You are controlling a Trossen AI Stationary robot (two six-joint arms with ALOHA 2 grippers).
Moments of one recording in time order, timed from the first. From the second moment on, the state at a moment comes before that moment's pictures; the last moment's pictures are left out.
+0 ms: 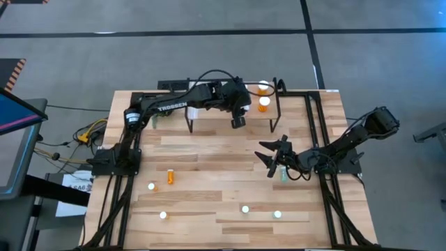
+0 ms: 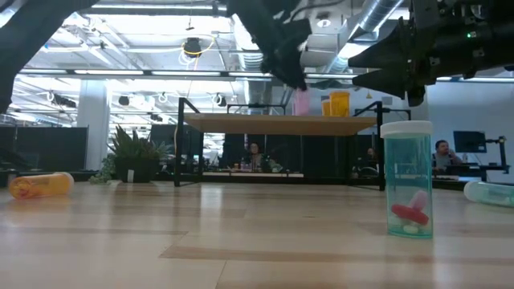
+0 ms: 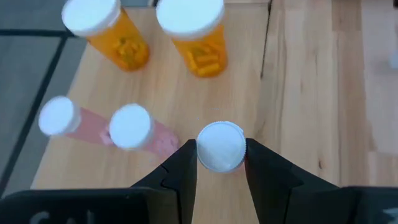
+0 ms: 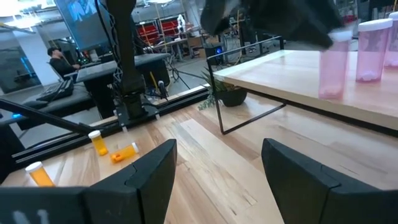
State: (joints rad) left arm 0.29 2.06 2.02 -0.79 -0.09 0.21; right arm 0.39 1.27 0.23 1.03 0.84 0.26
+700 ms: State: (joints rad) left arm 0.29 2.08 2.02 -0.78 -0.14 0.22; right arm 0.39 1.27 0.23 1.02 0.84 0.26
